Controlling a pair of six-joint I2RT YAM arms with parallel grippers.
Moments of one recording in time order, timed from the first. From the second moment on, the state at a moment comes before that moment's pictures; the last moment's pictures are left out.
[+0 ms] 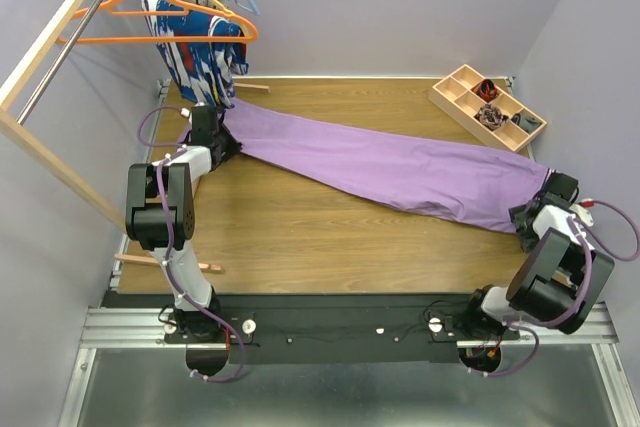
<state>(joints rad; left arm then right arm) 0.02 1.87 1.12 0.04 0.08 -0.66 -0.59 1.34 0.64 -0.38 0.23 0.77</state>
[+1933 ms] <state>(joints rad) 0.05 1.42 0.70 -0.13 0.01 -0.52 -0.65 1.18 0.83 -0.82 0.45 0.75</state>
